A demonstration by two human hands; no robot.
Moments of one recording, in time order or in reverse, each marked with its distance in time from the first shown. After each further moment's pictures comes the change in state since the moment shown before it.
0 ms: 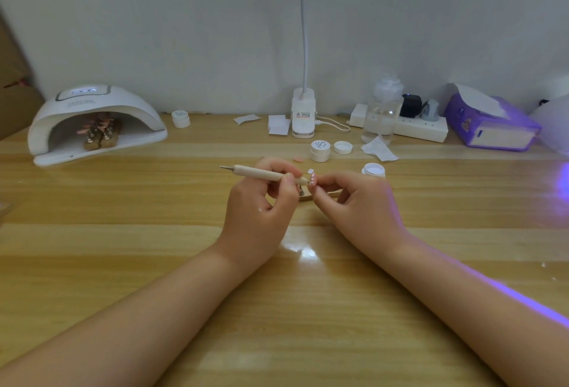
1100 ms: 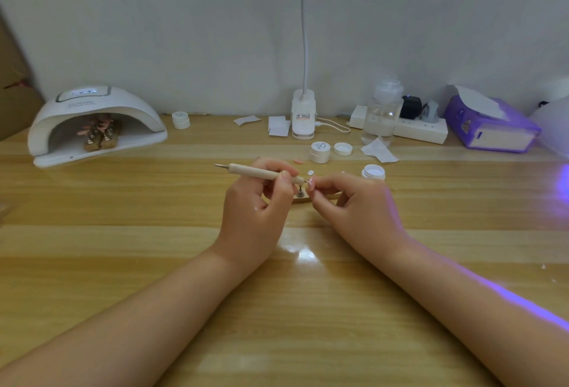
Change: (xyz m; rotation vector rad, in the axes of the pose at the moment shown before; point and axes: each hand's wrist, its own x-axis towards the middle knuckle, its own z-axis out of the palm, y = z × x) left_hand 0.001 -0.003 0.000 -0.024 0.040 -0.027; right_hand -0.001 -0.001 0.000 -0.024 0.000 -0.050
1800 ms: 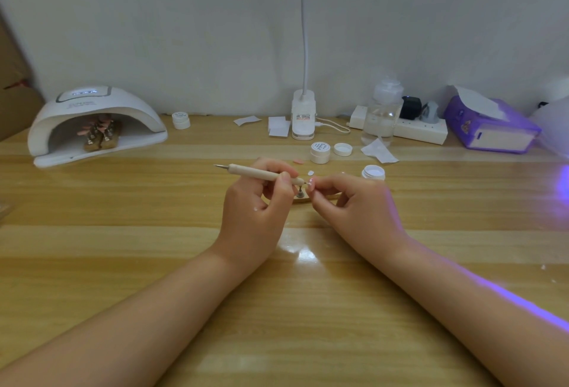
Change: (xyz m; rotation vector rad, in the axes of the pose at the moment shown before) left_hand 0.001 0.002 0.000 0.009 0.001 -0.001; right_hand 0.000 -0.001 -0.001 0.011 -0.005 0.010
